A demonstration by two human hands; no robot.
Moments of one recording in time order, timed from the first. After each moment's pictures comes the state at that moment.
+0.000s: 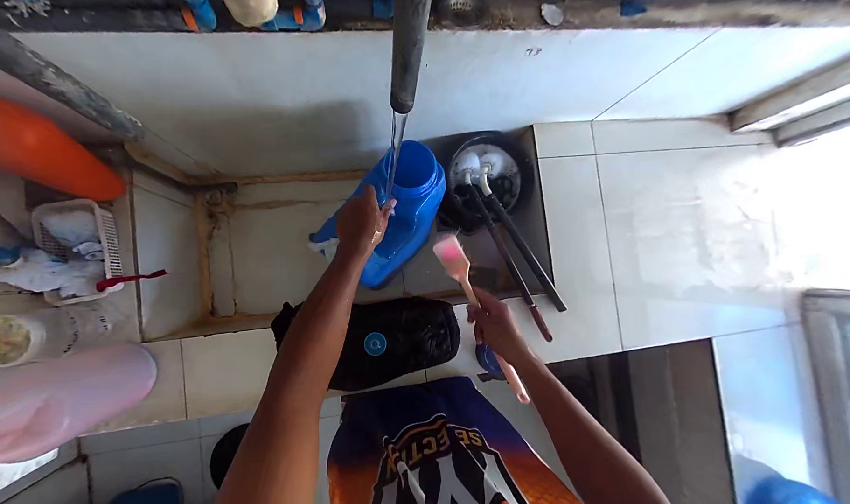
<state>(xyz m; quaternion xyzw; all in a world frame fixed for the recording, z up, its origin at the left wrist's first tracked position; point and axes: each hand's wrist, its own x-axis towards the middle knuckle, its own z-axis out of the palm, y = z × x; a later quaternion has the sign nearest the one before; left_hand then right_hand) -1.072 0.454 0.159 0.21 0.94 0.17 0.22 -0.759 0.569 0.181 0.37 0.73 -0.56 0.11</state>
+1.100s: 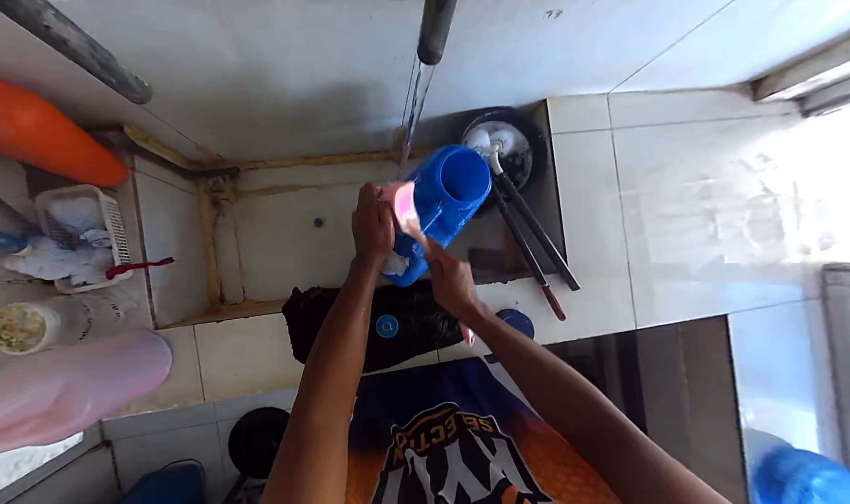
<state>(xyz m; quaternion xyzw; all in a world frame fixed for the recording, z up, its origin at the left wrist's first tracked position) -1.034 0.412 0.094 0.24 0.84 0.48 0.08 -0.847 0.499 0.158 0.29 0.88 -0.38 0.01</state>
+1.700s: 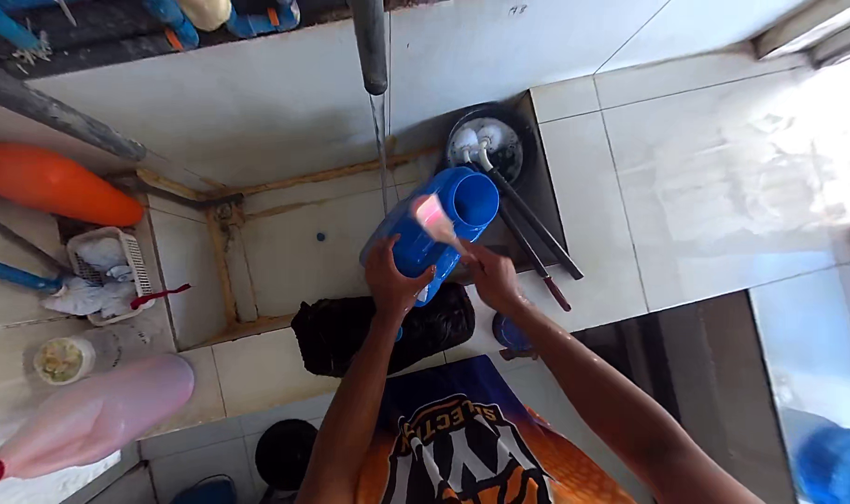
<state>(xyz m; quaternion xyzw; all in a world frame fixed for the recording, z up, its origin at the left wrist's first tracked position) -0.929 0.391 0.106 0.20 0.89 0.39 0.10 -0.800 0.569 0.175 0.30 0.88 -0.36 0.03</state>
